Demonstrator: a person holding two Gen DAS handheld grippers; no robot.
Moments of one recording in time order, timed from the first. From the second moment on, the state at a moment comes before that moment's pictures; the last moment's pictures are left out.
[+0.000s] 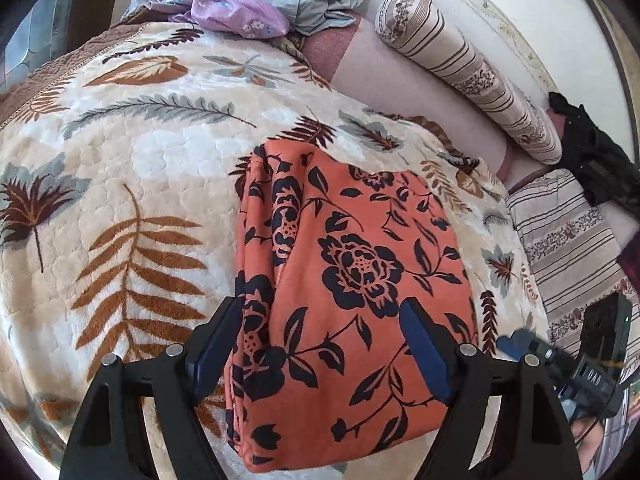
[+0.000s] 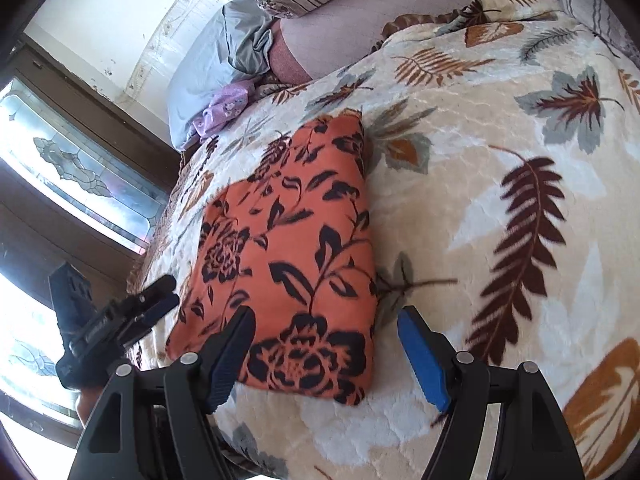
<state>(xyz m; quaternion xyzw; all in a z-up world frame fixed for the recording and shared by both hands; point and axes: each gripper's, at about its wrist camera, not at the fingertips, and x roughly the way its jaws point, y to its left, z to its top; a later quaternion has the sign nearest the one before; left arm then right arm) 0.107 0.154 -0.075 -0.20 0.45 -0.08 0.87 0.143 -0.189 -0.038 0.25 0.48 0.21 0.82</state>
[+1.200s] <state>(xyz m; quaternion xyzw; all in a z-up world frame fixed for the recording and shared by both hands) 0.157 0.013 -0.077 -0.07 0.47 -0.09 0.87 0.184 -0.320 -0.041 0.24 0.42 0.08 0.87</state>
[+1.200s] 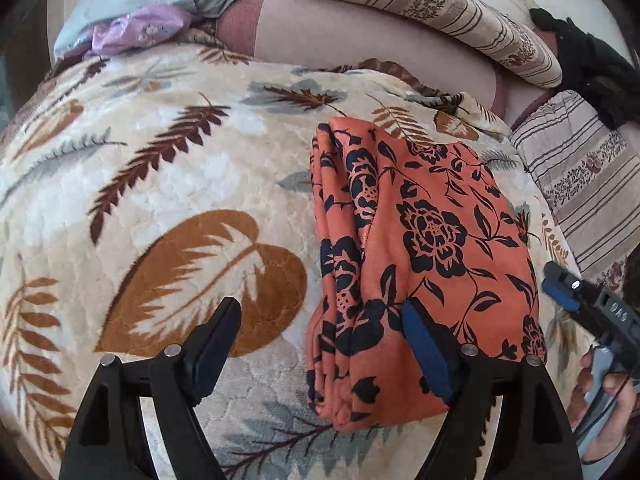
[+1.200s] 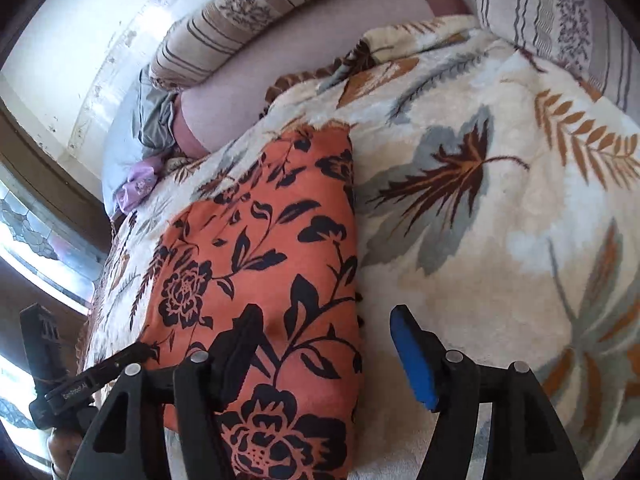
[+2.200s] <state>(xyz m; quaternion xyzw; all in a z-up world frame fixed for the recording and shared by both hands) 0.004 -0.026 -0.003 -0.02 0.39 -0.02 0.92 0.002 -0.252 -0.027 0.06 0.44 0.05 0.89</state>
